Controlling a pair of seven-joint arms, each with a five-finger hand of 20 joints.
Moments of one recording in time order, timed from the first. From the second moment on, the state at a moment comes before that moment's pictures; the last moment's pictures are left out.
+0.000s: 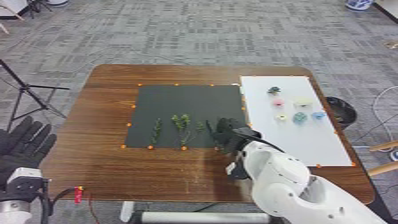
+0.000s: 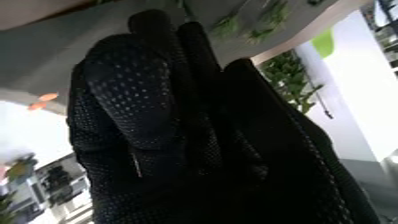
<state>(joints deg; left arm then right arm) 137.0 -65.5 -112.7 -121.8 18.4 10.7 19.1 -77.1 -49.7 42.1 -120.9 -112.7 -6.1 48.0</state>
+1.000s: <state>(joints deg) 137.8 -65.7 -113.3 -122.3 18.4 10.8 20.4 -79.4 -34.1 54.0 -115.7 -122.8 -8.6 40.8</state>
